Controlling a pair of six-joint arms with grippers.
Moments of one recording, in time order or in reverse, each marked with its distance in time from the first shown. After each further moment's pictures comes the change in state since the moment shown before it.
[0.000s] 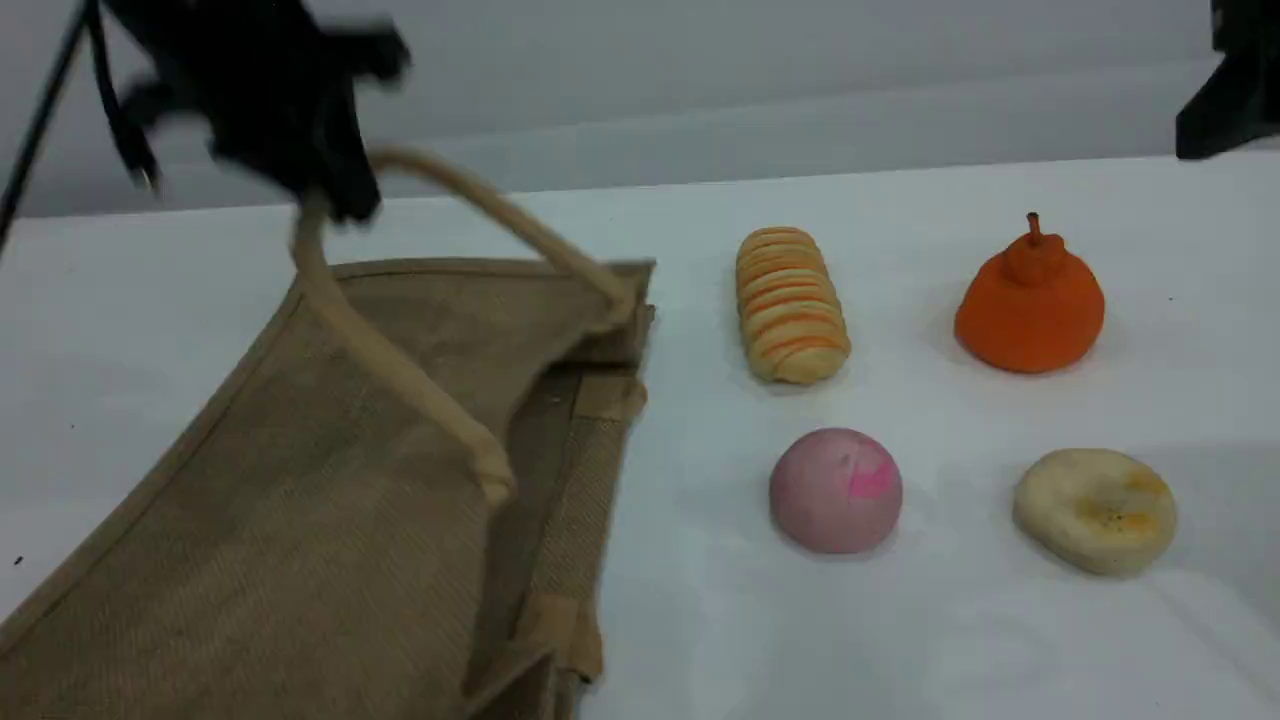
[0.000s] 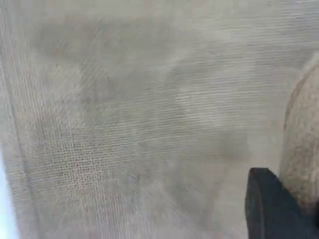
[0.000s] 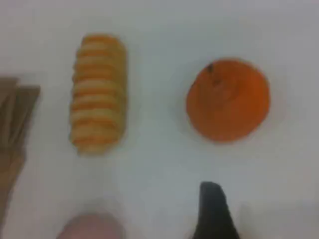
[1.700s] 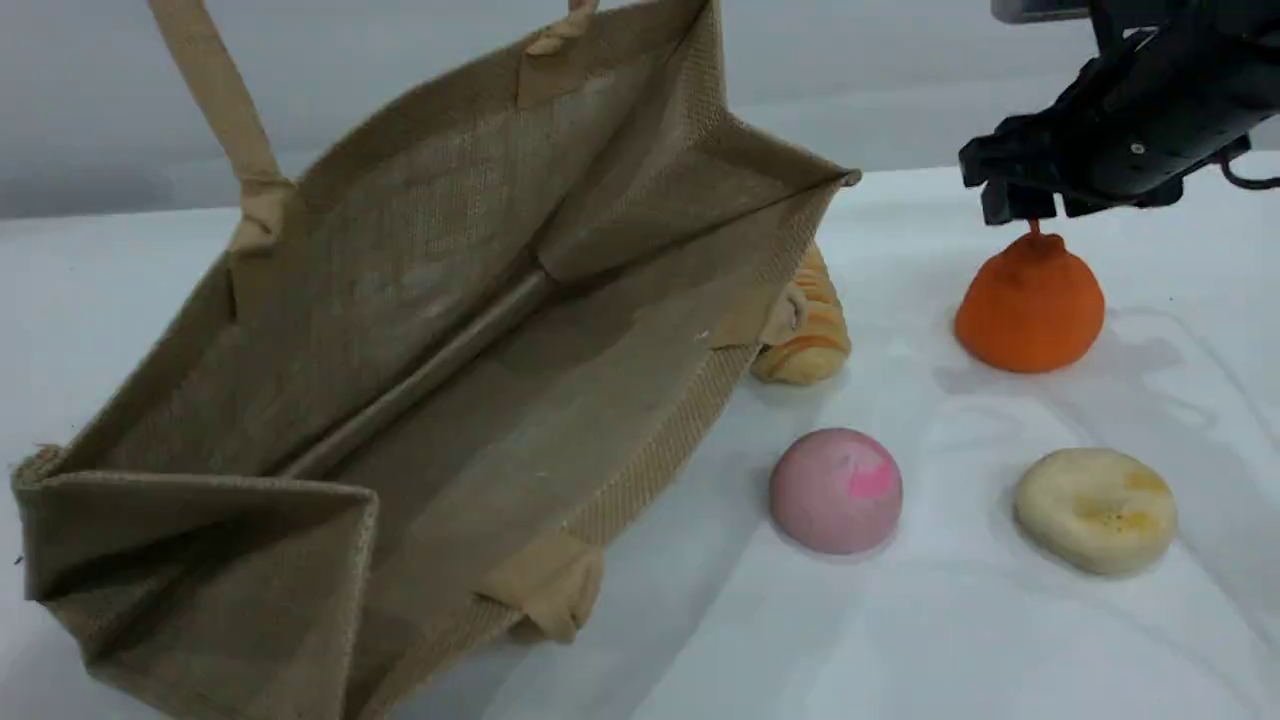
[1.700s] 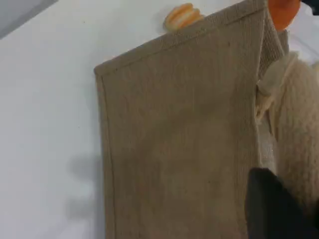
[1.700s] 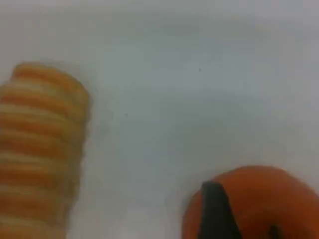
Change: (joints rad) left arm 0.000 -0.237 -0.276 -0.116 0.303 0.312; right arm 0.071 0.650 -0.439 -0.137 -0.204 -0.045
